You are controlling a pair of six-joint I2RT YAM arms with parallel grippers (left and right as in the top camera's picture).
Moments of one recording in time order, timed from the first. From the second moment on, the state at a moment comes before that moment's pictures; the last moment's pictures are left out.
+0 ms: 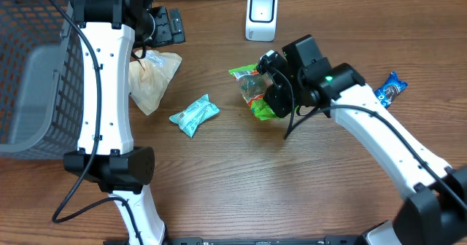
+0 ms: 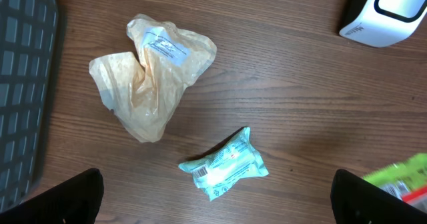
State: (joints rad) left arm -0.08 2.06 2.49 -1.61 -0.03 -0.30; right arm 0.47 1.66 1.39 -0.80 -0.31 -0.19
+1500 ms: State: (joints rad) left arm -0.08 2.06 2.49 -1.61 -0.03 -0.30; right arm 0.47 1.26 1.40 -0.75 -0.40 -0.43
